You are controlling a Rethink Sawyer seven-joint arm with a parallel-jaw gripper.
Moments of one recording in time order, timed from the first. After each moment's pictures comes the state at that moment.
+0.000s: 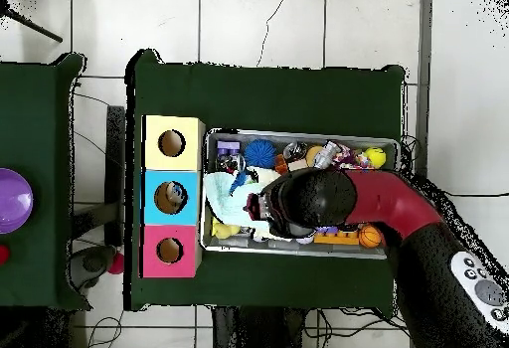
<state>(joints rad) -0.85 -0.81 0.74 1.85 -0.33 0.96 1.63</state>
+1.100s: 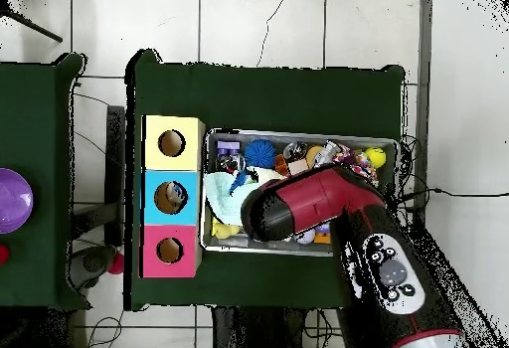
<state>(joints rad) -0.52 -0.75 0.42 1.75 -0.81 0.65 1.69</state>
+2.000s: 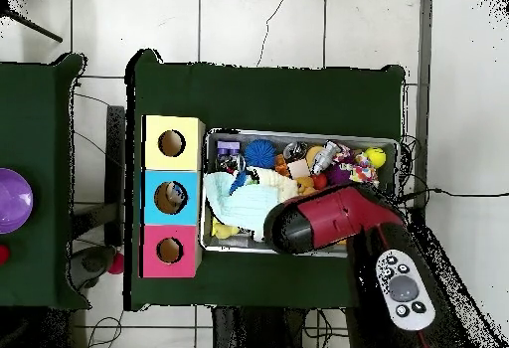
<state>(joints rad) -0.51 -0.75 0.27 1.75 -0.84 0.64 1.71</state>
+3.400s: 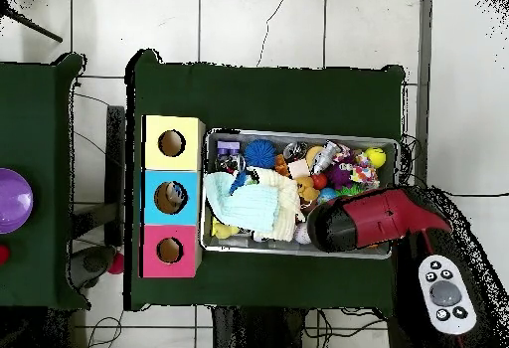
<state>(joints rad) -0.57 -0.69 0.20 1.65 -0.95 0.64 1.67</state>
